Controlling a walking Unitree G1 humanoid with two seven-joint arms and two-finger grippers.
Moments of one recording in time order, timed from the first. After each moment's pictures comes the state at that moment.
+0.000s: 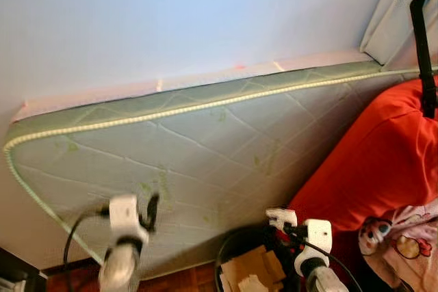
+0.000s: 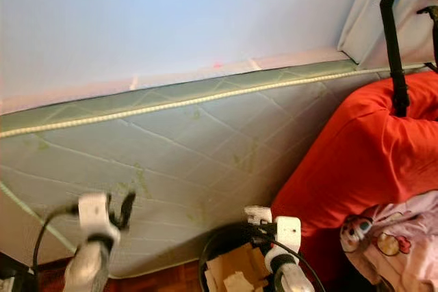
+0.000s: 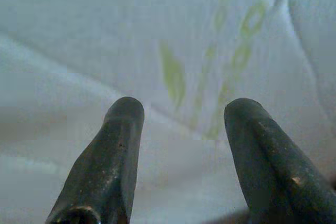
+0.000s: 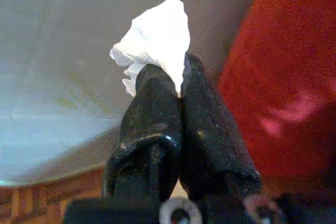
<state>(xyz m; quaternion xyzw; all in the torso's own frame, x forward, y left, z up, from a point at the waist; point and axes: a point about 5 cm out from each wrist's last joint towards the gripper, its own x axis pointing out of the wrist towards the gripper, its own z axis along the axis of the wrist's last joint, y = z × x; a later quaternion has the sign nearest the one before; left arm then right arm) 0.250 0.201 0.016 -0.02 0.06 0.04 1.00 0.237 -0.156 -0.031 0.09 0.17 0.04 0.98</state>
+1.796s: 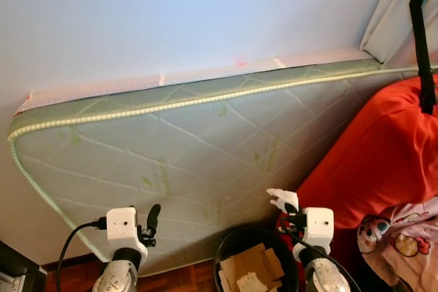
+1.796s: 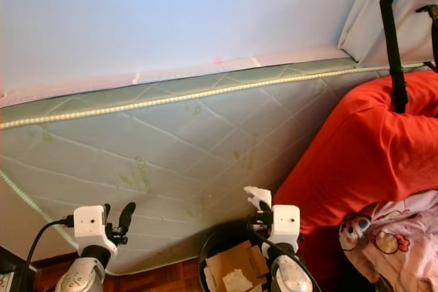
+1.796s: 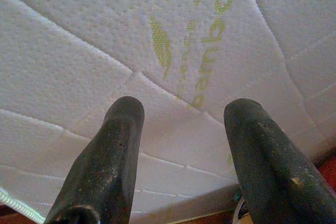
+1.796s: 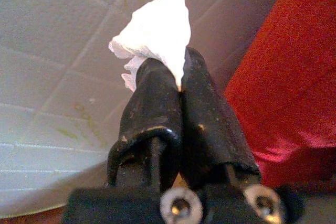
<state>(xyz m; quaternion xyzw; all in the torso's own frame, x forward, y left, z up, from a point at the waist) 0.227 0.192 0.033 -0.03 0.08 0.03 1.00 0.236 -0.147 0.001 0.05 0.12 0.03 0.99</state>
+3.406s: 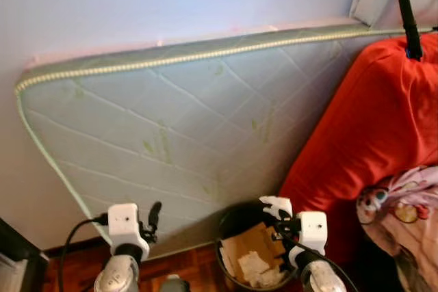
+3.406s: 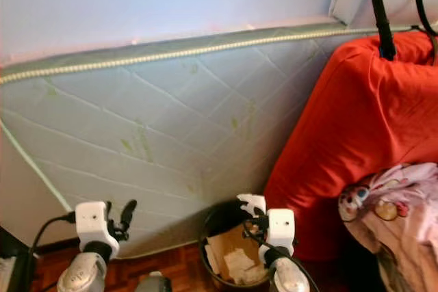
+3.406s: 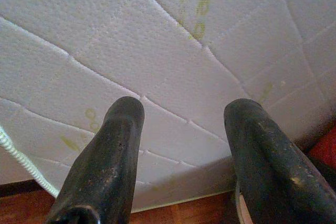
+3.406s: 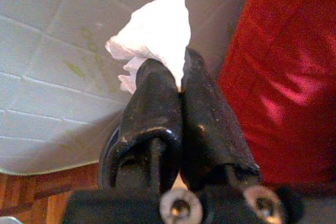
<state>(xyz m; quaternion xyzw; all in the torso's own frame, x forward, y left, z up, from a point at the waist) 0.234 0.191 0.037 -0.03 0.08 0.03 1.00 0.236 -0.141 -0.013 0.06 0.14 0.06 0.99</state>
